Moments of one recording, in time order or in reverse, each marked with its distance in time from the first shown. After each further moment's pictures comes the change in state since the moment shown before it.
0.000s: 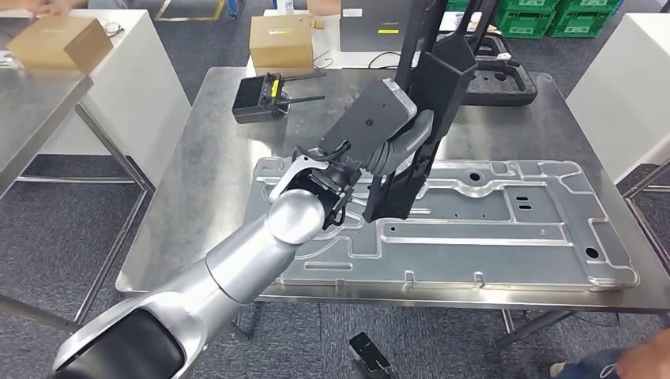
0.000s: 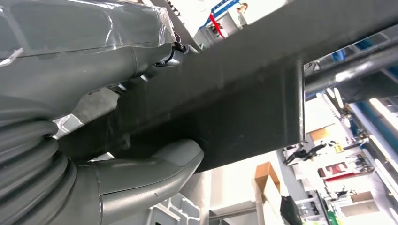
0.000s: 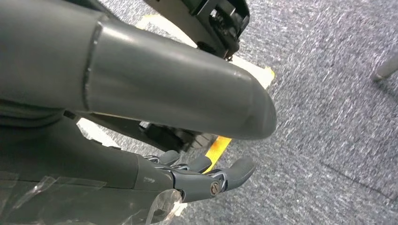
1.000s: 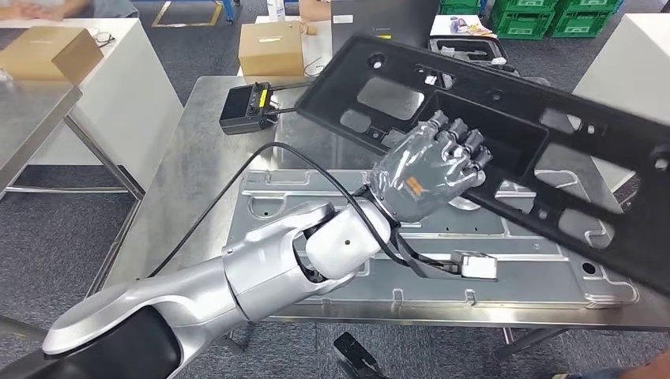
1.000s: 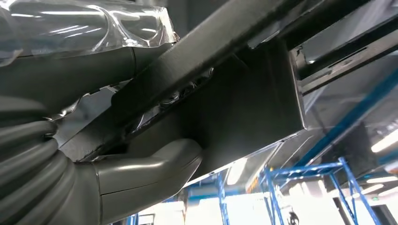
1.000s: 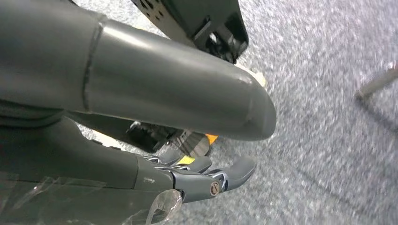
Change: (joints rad) left arm -0.109 0.023 -0.380 -0.004 -1.494 0.082 0.342; right arm -0.025 0.036 0.050 0.000 0.034 0.087 0.013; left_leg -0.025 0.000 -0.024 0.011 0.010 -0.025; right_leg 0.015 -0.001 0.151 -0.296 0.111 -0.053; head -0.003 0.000
